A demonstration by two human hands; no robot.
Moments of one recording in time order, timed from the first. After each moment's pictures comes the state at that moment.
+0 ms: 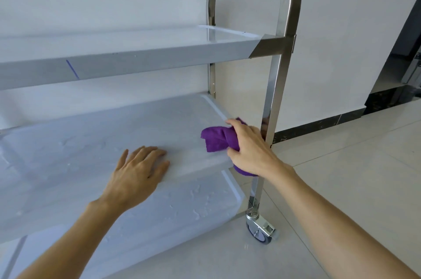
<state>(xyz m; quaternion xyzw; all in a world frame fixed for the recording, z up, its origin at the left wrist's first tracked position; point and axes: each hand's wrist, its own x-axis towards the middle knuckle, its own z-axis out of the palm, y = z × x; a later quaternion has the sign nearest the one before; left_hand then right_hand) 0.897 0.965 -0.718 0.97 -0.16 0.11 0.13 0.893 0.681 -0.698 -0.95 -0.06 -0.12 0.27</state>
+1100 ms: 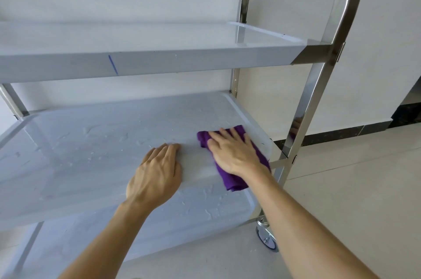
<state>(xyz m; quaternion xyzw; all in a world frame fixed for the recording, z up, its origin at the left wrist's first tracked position) 0.903 0.963 -0.734 0.96 -0.12 0.17 0.17 0.950 0.761 -0.716 -0.98 -0.06 0.01 0.18</state>
